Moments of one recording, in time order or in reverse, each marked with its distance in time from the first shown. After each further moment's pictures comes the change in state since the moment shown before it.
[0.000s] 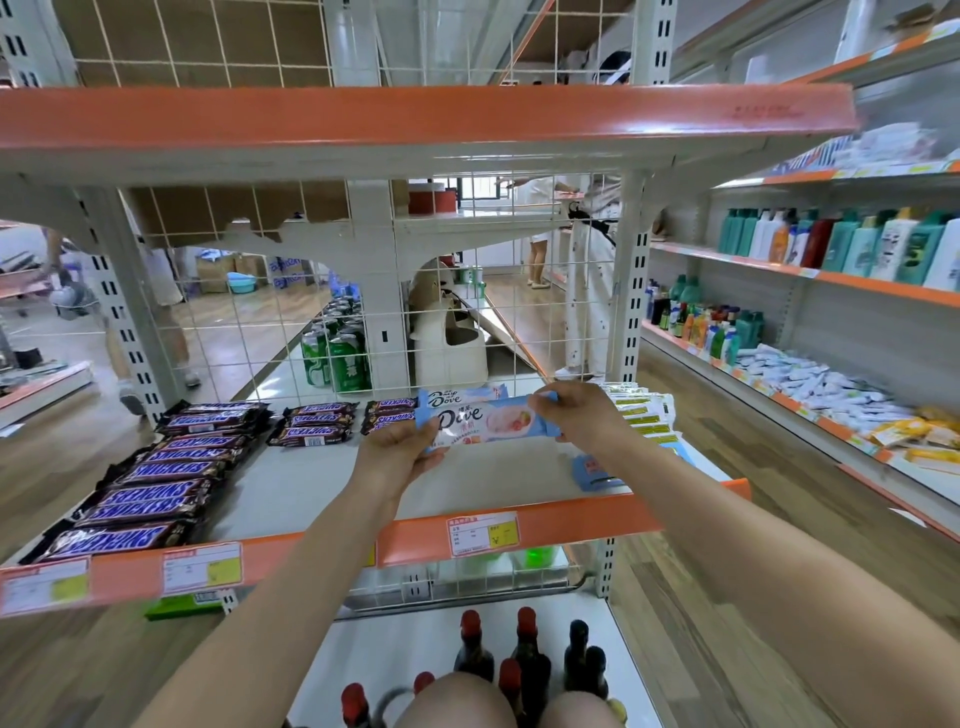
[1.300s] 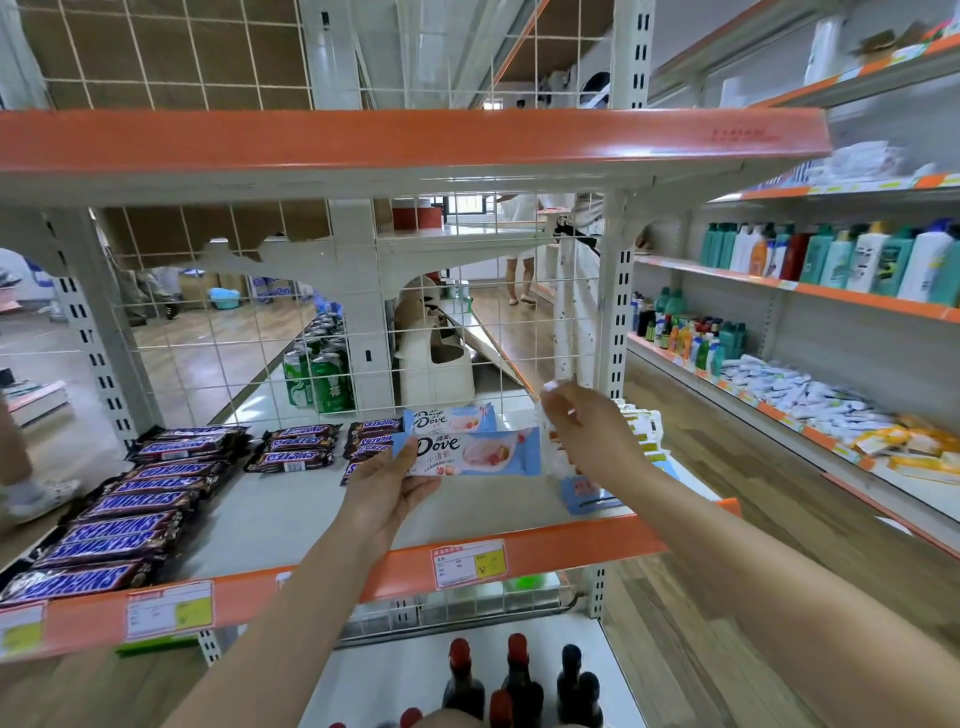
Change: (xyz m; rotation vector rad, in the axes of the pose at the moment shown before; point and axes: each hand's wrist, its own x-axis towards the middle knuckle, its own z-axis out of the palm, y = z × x) left_hand 0.005 -0.005 0.007 -0.235 -0.043 -0.096; right_hand 0.000 0.008 -0.017 -0.312 0.155 -0.175
